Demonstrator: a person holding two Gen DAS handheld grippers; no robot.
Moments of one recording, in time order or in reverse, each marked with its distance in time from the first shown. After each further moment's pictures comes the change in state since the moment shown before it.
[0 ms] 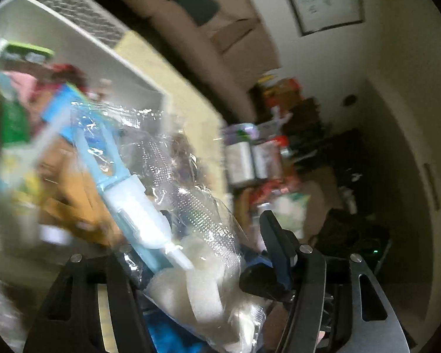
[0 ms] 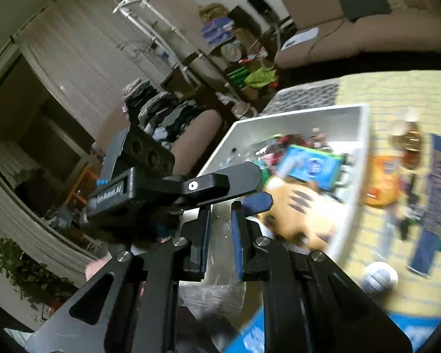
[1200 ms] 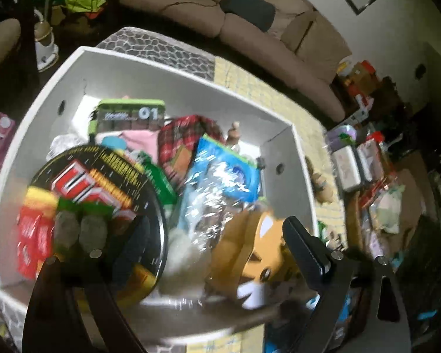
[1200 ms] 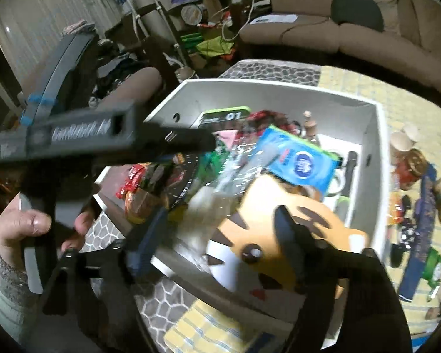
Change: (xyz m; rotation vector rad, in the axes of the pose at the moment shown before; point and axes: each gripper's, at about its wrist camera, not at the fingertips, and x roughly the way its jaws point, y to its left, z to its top) left arm -0.035 0.064 0.046 0.145 -0.026 0.487; right arm 0.111 0.024 -0.007 -0.120 0.145 -0.451
